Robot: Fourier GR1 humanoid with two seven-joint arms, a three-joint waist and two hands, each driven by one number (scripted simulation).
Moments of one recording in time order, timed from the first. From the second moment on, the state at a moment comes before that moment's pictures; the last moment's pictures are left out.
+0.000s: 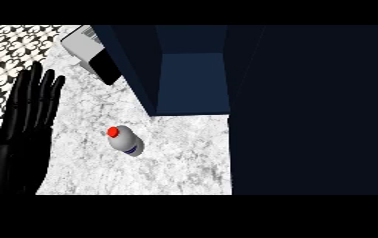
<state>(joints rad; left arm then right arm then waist) 0.01 0.08 -0.01 -2.10 -0.02 0.00 0.03 -0.02 -0.08 -0.01 -2.10 0.03 -0.04 0.01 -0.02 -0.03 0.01</state>
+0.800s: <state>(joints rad) 0.24 0.17 -0.29 -2.34 0.42 -0.28 0.30 0.28 -0.13 0.03 -2.35 -0.28 0.15 0.18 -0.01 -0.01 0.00</state>
